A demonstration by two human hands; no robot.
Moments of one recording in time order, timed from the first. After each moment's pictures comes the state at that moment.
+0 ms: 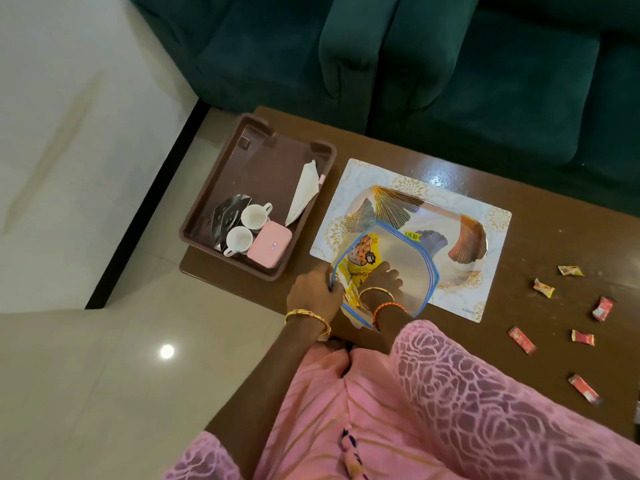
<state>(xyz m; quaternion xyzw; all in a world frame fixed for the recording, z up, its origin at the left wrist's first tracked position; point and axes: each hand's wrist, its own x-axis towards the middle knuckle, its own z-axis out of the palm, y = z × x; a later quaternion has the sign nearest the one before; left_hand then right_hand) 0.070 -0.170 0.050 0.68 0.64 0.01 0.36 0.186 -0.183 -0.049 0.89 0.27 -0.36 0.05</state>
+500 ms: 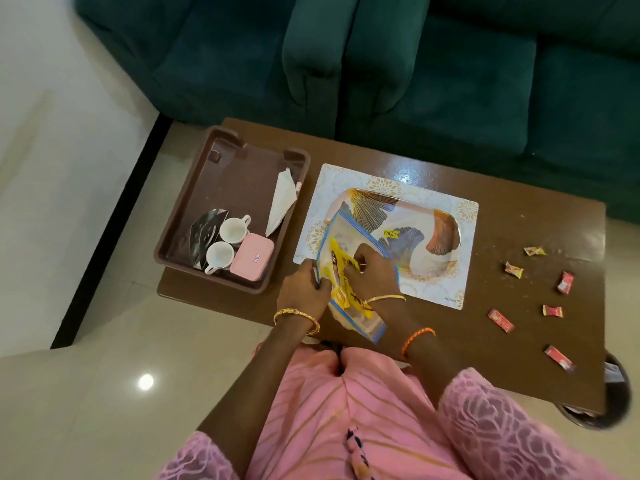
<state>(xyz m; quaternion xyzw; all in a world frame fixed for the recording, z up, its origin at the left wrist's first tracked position) 0.067 -0.153 0.045 0.68 0.60 0.06 0.43 0.197 -0.189 0.037 0.83 0.39 -0.32 -0.24</state>
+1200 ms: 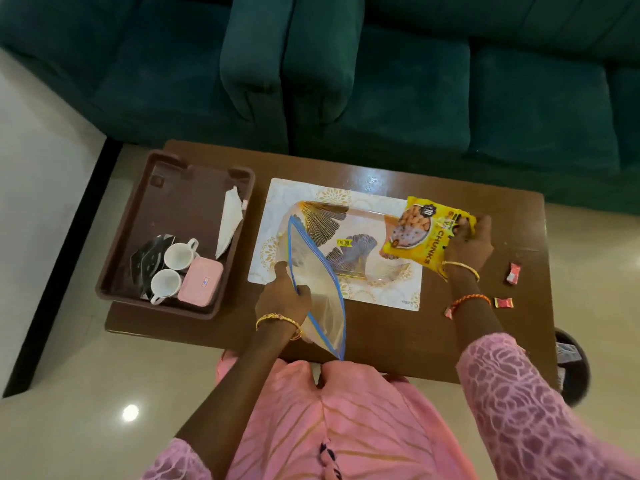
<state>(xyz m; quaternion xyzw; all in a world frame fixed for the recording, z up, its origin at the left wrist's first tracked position) 0.144 -0.163 0.041 0.69 0.62 -0.01 0.37 0.426 -0.247 0.015 0.89 0.09 -0.06 -0.45</state>
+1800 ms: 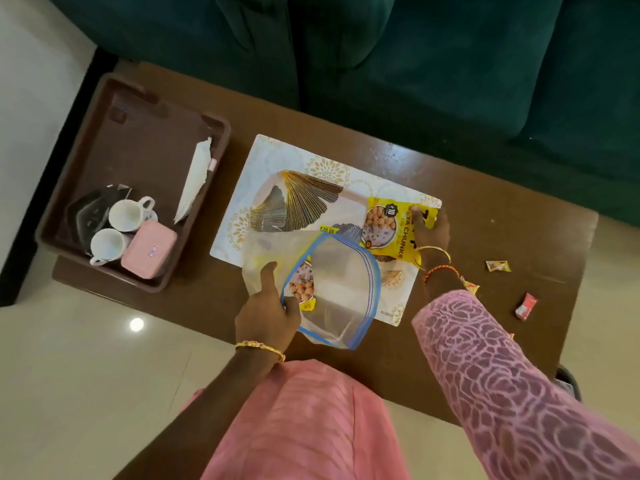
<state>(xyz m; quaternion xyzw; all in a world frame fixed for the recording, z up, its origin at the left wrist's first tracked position) 0.209 -0.201 -0.014 0.67 0.68 0.00 0.30 0.503 -0.188 -0.137 0.86 0.09 -0.33 -0.37</state>
